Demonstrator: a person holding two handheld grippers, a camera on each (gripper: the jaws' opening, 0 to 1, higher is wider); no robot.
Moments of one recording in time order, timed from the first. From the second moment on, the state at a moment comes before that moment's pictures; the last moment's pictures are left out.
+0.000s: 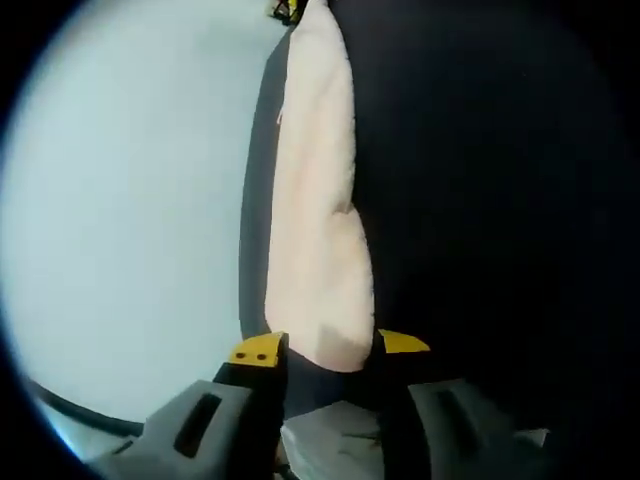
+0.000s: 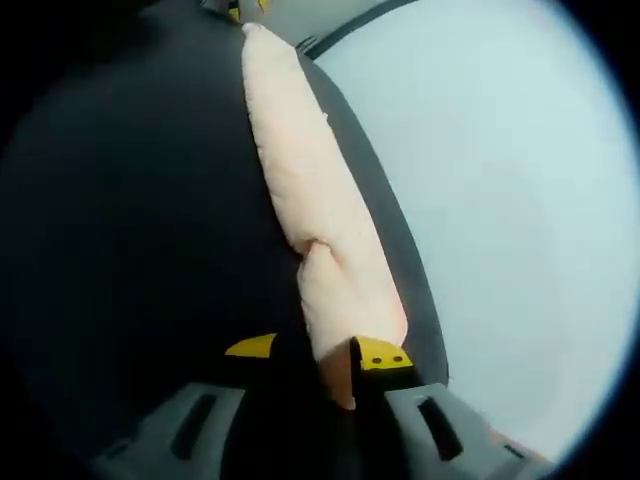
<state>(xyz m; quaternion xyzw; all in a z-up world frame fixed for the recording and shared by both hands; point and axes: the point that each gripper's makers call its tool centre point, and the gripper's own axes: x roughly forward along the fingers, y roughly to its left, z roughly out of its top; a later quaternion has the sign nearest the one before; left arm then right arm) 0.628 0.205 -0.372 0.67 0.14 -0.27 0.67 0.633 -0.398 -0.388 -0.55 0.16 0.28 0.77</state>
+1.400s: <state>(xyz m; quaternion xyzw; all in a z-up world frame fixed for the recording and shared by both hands) 0.613 0.239 -0.336 0.52 0.20 -0.27 0.78 0.607 -0.419 -0.358 -0.34 0.17 0.28 0.88</state>
